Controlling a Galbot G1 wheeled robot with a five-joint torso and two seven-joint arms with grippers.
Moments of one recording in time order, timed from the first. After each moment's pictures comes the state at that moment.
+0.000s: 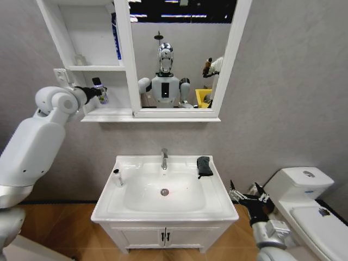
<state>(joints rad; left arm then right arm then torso) -0.09 -0.81 -0.06 -1.50 -1.08 0.72 -0.37 -1.63 1.49 0.81 2.31 0.14 -0.15 0.06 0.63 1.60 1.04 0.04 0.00</state>
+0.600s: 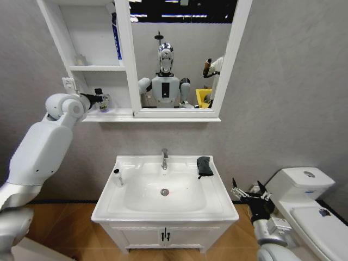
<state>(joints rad) -0.06 -0.84 -0.08 -1.49 -1.02 0.70 -0.38 -1.61 1.48 0.81 2.30 0.15 -0.16 0.07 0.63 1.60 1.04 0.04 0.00</state>
